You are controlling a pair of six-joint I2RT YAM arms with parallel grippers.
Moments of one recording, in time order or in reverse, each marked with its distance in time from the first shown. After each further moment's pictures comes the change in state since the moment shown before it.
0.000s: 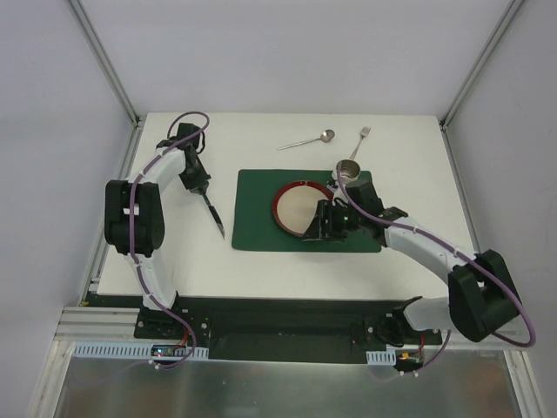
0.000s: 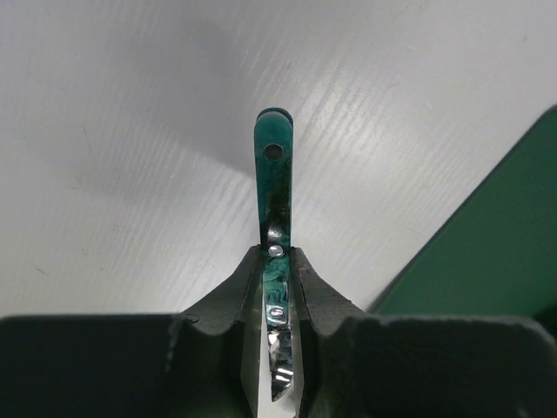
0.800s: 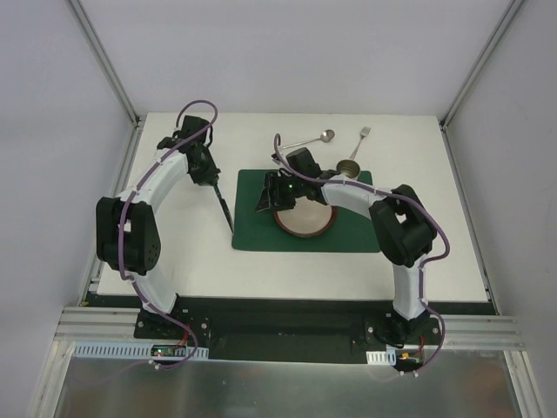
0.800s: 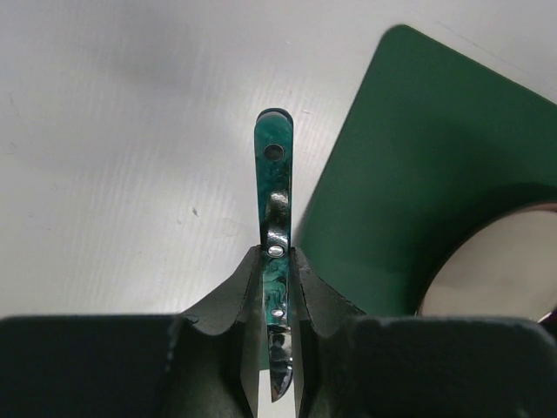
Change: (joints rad) left arm -0.082 -0.164 0.000 -0.019 0.057 0.002; right arm 0.152 0.693 0.649 0.084 0.013 -0.012
